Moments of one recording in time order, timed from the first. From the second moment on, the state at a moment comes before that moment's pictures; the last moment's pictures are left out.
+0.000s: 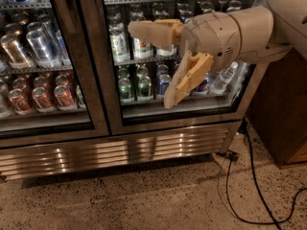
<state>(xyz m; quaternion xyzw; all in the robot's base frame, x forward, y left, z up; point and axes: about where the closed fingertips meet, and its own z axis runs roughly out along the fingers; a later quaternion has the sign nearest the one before) 0.421 0.007 1.039 -0.60 0.41 0.53 0.44</state>
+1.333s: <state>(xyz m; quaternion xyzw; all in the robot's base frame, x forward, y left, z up) 0.439 0.007 1.052 -0.59 0.42 0.53 0.45</state>
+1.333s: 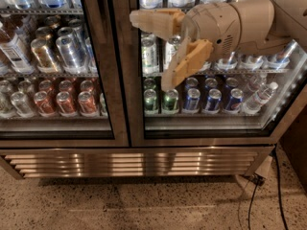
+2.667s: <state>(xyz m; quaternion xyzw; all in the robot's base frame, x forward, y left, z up) 0.507 0.025 1.064 -0.57 0.46 0.52 0.45</state>
